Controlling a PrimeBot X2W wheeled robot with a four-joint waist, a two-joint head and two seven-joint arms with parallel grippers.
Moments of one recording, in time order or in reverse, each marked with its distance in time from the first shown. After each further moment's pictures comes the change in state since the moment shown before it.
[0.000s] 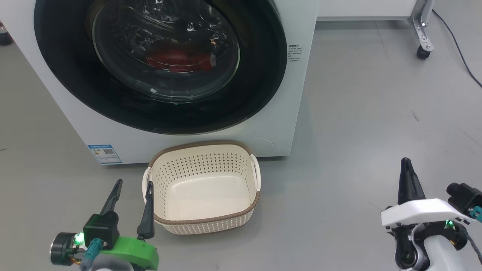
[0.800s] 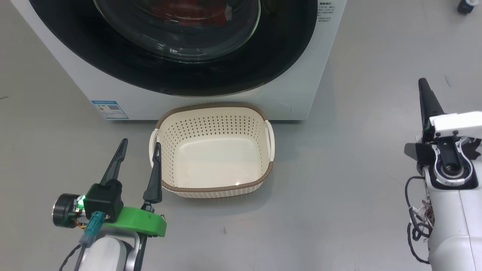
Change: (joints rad) left arm -0.110 -0.018 -0.014 -0.076 0.021 -0.010 -0.003; right arm -0.360 0.022 -0.195 0.049 0.649 0.035 0.337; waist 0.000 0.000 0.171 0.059
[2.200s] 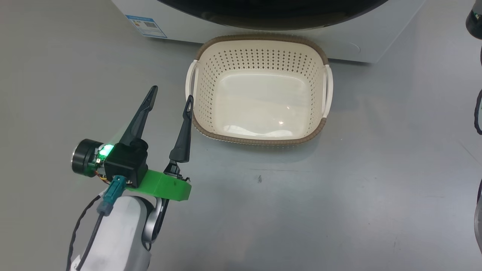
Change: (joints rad) left arm -0.188 -0.030 -0.096 -0.041 0.022 -0.025 0.000; right arm -0.580 -0.164 0.053 0.100 0.152 -0.156 0.409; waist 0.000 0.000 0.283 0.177
